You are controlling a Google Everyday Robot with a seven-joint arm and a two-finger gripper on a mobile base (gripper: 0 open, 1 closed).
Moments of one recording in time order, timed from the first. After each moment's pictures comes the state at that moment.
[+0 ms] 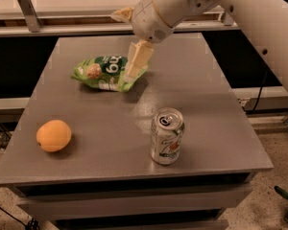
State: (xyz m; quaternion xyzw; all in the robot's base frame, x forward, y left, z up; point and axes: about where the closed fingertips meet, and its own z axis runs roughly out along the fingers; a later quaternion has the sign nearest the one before) arm 0.616 0.059 0.956 -0.76 0.50 0.13 0.39
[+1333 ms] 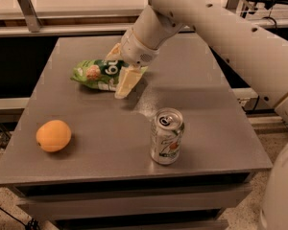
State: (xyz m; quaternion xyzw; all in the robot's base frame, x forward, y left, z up) arm 0.605 0.072 0.868 -0.80 0.52 0.14 0.27
